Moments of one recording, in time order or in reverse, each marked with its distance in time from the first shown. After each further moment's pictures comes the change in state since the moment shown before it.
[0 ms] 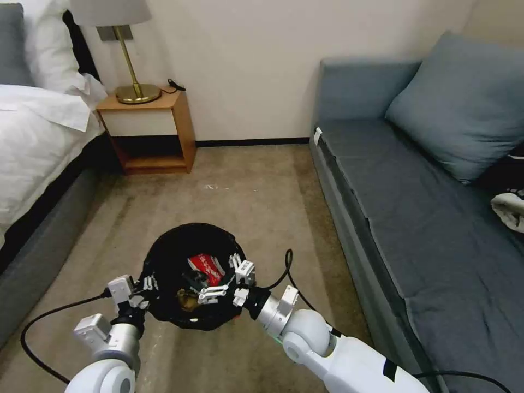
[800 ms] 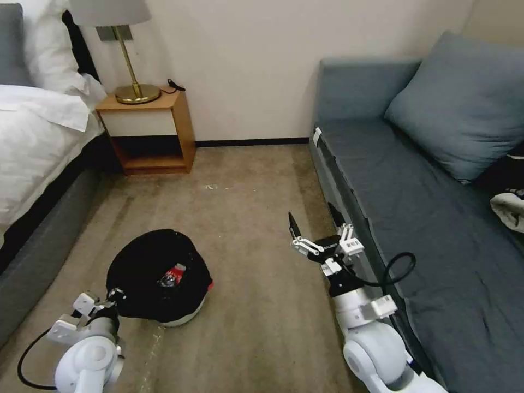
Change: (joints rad) left arm -0.167 0.038 -0.107 0.268 -0.420 0.032 -0.295; right arm -0.433 0.024 0.486 0.316 -0.297 0.045 0.312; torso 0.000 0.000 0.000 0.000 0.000
